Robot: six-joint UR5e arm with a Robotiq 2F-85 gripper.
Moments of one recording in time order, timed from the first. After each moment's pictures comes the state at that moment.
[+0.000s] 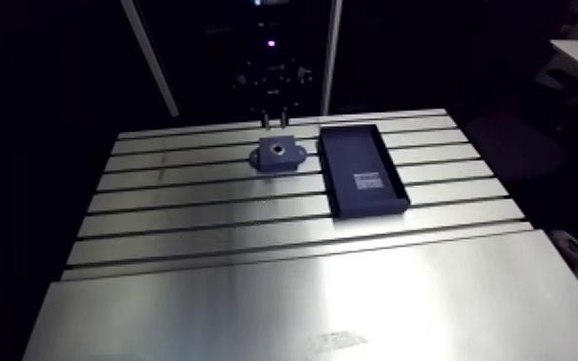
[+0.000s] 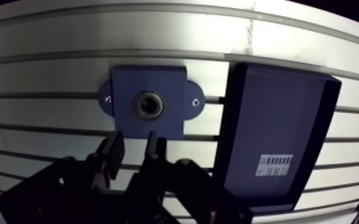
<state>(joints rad) -0.14 -1.13 1.64 -2.02 -1.59 -1.77</state>
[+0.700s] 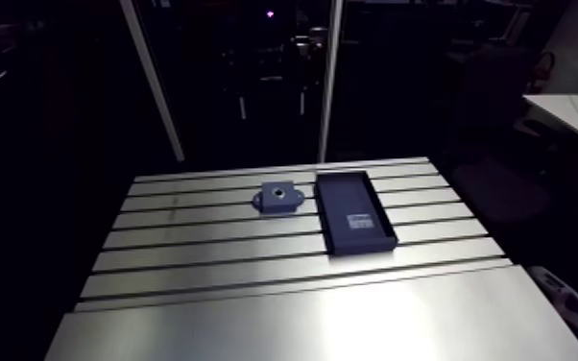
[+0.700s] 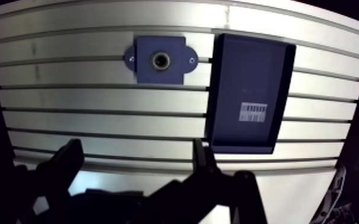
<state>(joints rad) -0.15 -1.30 1.52 -1.74 -1.59 -1.77</state>
